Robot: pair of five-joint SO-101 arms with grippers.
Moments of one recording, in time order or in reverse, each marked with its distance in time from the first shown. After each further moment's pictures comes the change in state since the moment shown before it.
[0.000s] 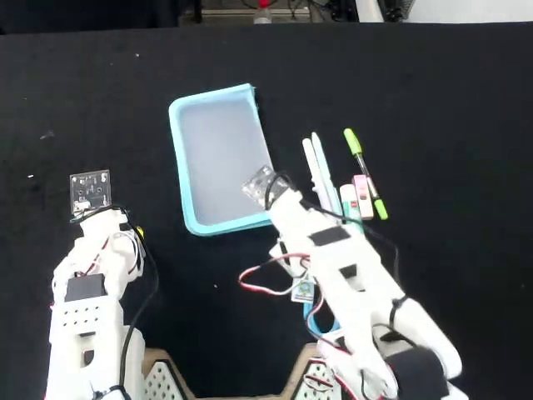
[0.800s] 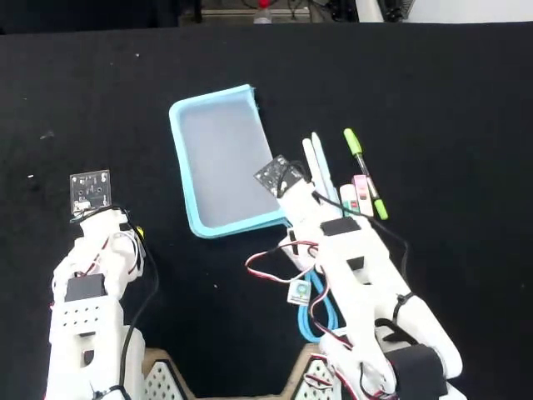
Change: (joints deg) left arm 0.0 0.0 0.0 0.0 0.0; right arm 4.6 0.8 -3.3 4.1 0.0
